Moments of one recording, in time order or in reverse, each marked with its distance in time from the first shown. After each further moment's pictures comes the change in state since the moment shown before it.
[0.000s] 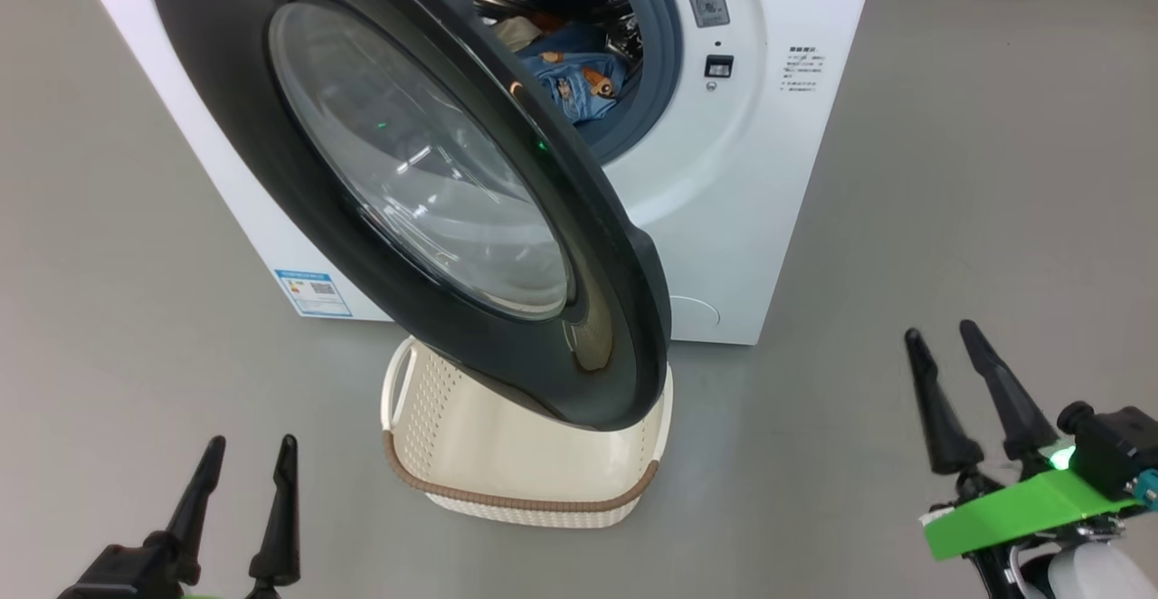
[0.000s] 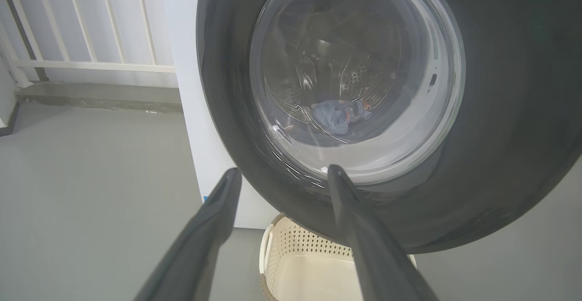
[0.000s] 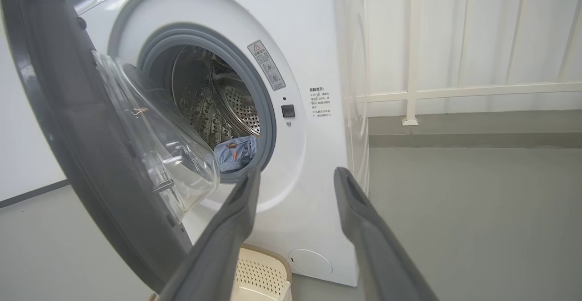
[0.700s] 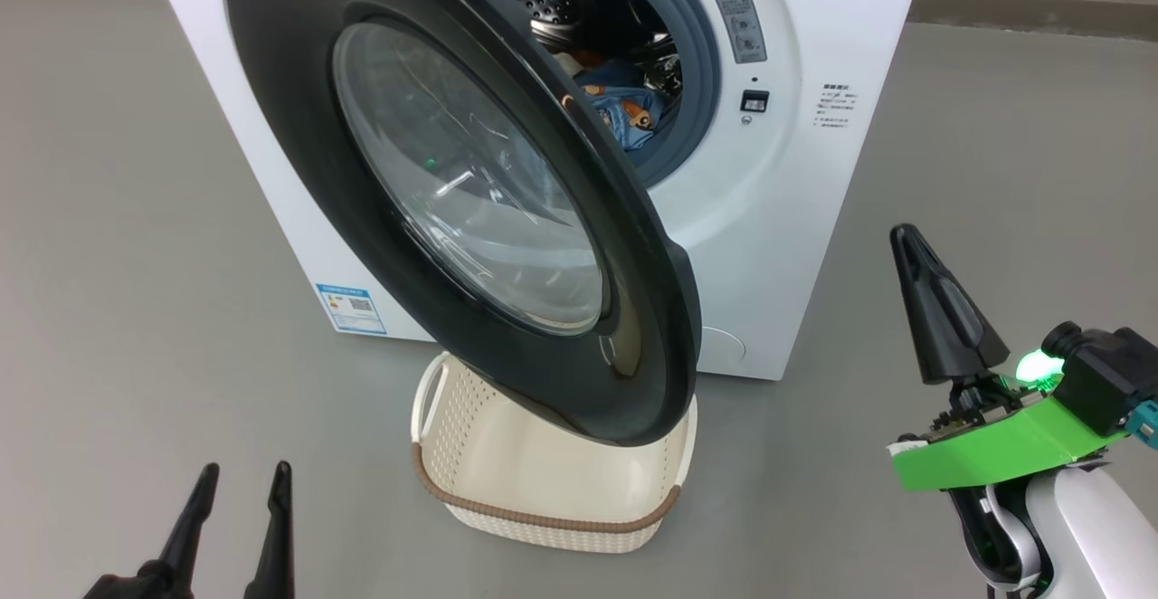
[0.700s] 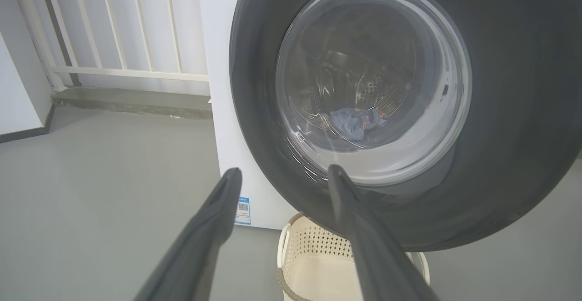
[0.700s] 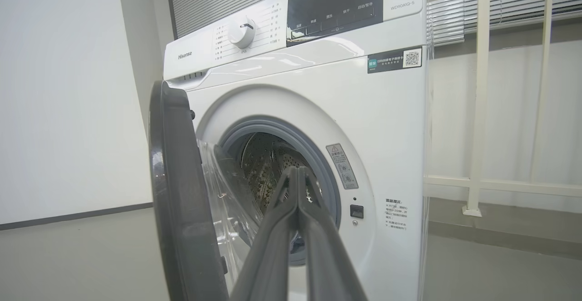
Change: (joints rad) left arm 0.059 -0.003 0.012 -0.031 0.009 0.000 0.000; right arm -0.144 -0.016 0.075 -0.094 -0.002 0.000 0.000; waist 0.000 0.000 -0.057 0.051
